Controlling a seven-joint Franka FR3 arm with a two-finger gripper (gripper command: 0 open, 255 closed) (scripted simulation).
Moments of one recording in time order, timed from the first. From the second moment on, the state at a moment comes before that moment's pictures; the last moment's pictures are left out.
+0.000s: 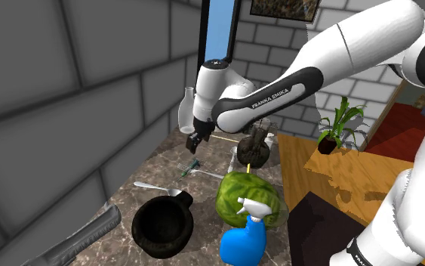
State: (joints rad) arm 0.16 0.18 0.18 -2.06 -0.33 2.40 0.28
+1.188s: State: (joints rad) arm 0.22 0.45 0.07 -1.97 -0.36 2.54 0.83
